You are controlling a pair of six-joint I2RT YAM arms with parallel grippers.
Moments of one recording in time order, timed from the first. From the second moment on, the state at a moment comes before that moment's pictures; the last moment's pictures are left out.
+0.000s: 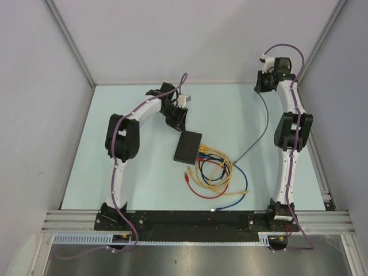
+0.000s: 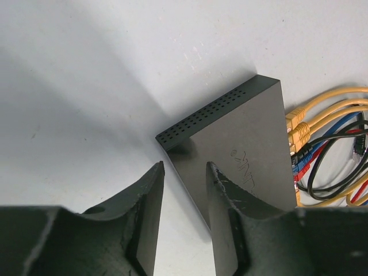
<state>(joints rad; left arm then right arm) -0.37 2.27 1.90 -0.85 0.49 0.09 -0.08 2.48 2.38 -0.65 -0.36 -0.20</state>
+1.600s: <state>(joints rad) -0.34 2.28 1.84 -0.89 0.65 0.07 0.33 2.30 1.73 -0.82 -0.96 -0.42</state>
